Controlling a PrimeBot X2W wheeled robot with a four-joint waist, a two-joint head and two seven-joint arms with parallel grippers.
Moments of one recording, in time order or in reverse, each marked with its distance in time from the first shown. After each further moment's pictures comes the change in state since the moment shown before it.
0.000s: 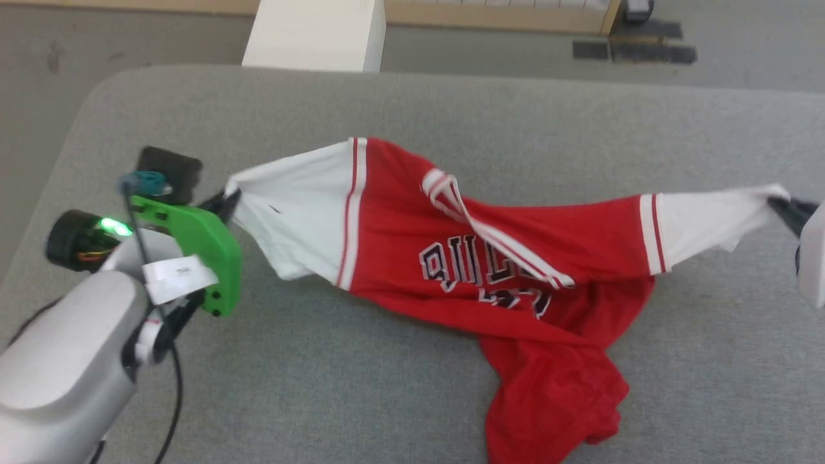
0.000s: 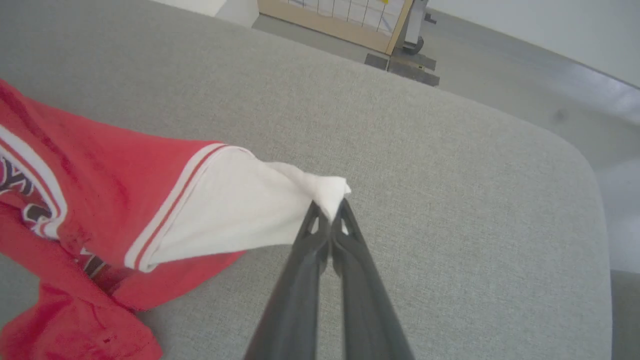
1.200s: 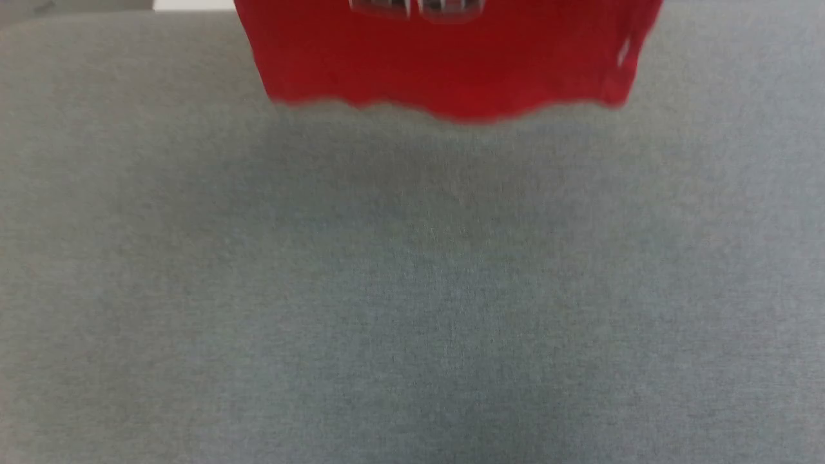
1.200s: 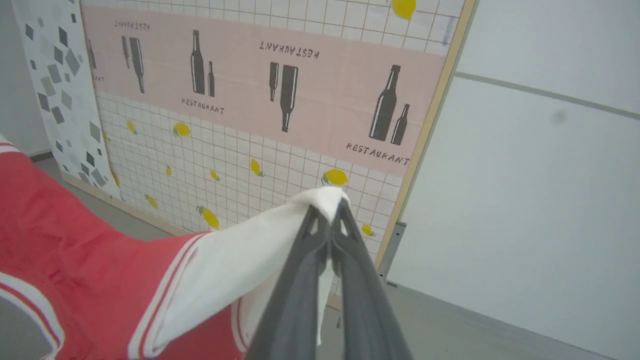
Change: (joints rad) left arm -0.852 0.035 0.212 0.146 0.031 -0.229 0.035; right arm -1.096 -0.020 0.266 0.307 0.191 0.000 -0.250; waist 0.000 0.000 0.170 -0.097
